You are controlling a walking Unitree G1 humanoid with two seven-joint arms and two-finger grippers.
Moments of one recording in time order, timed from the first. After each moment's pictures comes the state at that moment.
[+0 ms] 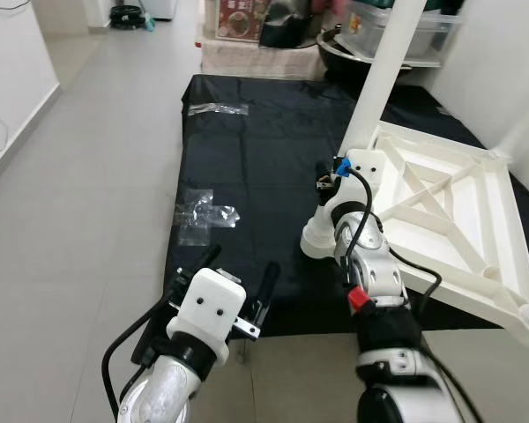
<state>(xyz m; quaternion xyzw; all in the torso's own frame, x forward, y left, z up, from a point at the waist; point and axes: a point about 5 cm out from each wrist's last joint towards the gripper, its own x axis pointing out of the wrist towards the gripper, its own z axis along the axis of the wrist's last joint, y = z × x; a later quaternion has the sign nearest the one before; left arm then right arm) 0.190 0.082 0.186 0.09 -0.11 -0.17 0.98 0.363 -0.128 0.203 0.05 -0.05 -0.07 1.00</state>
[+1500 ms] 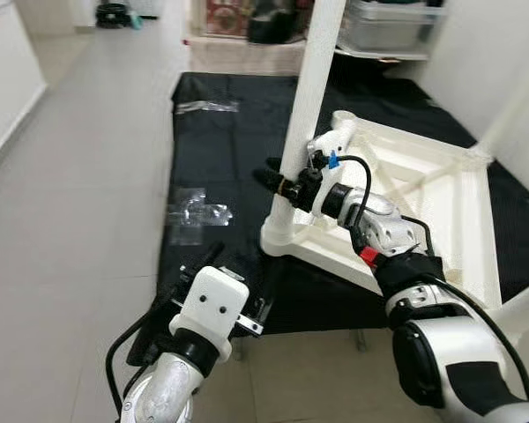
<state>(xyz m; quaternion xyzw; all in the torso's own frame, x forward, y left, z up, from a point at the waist) 0.192 0.082 0.187 0.10 -0.11 -0.16 0.98 0.397 -0.115 0.217 0.02 -0.04 0.34 0.94</state>
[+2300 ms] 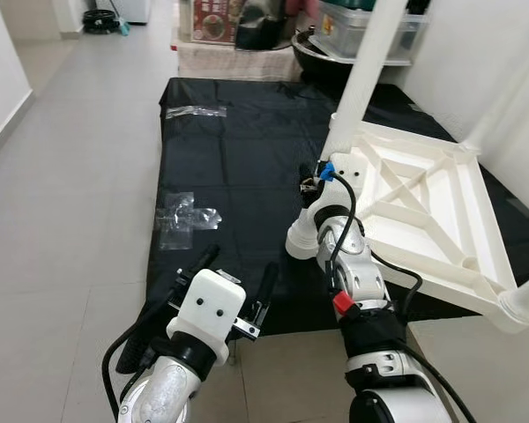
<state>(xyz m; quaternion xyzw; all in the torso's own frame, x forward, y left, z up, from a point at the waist) 0.192 0.082 0.187 0.09 -0.11 -0.17 0.97 0.370 -0.112 0.203 0.06 -0.07 0.04 0.99</state>
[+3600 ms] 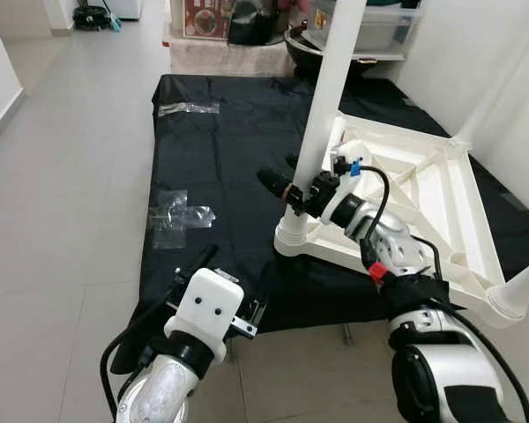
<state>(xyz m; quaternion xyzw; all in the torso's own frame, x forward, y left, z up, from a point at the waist) 0.193 0.083 0.184 0.10 -0.11 -0.16 0.98 0.374 -0.127 0.217 0.04 -0.05 0.49 0.87</state>
